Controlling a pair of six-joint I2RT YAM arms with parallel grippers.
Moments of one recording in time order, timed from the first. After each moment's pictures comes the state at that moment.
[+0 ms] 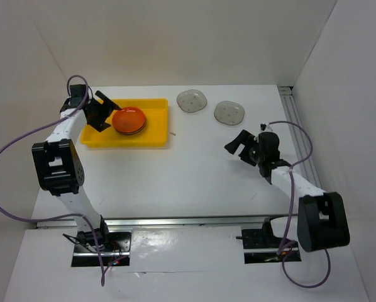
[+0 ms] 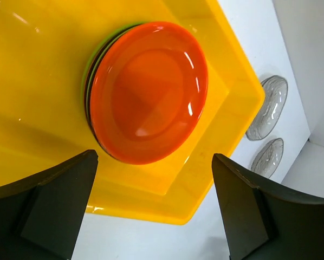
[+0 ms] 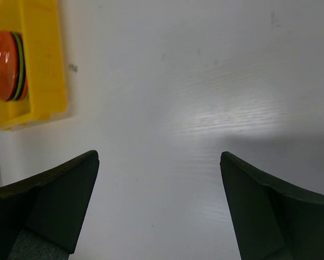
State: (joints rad) left arm 0.19 1.84 1.47 -0.44 0.26 -0.82; right arm 0.13 1.20 0.52 0.14 -0.24 0.68
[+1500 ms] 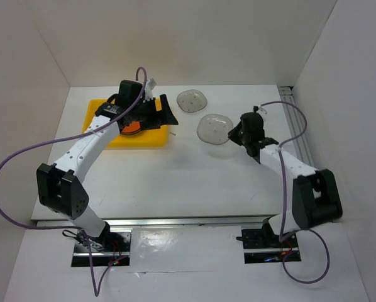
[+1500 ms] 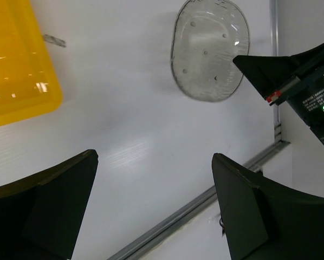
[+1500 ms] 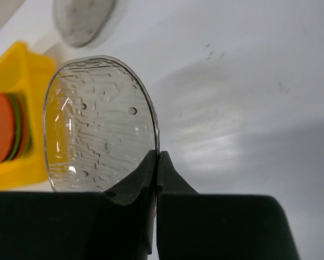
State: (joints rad) left arm -0.32 1.59 1.52 -0.64 0.35 -0.53; right arm 0.25 1.50 0.91 -0.03 0.16 0.76
